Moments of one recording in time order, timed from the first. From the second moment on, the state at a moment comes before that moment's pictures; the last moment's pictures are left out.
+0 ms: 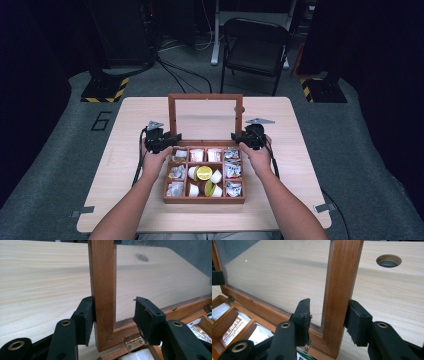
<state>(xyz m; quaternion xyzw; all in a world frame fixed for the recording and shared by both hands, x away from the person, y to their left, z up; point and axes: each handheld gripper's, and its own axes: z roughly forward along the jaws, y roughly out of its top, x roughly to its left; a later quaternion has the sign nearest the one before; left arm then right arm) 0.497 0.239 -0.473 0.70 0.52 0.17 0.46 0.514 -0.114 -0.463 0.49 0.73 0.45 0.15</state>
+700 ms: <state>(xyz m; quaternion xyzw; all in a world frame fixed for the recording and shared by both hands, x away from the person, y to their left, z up) 0.506 0.238 -0.478 0.69 0.53 0.16 0.46 0.521 -0.112 -0.468 0.51 0.72 0.44 0.14</state>
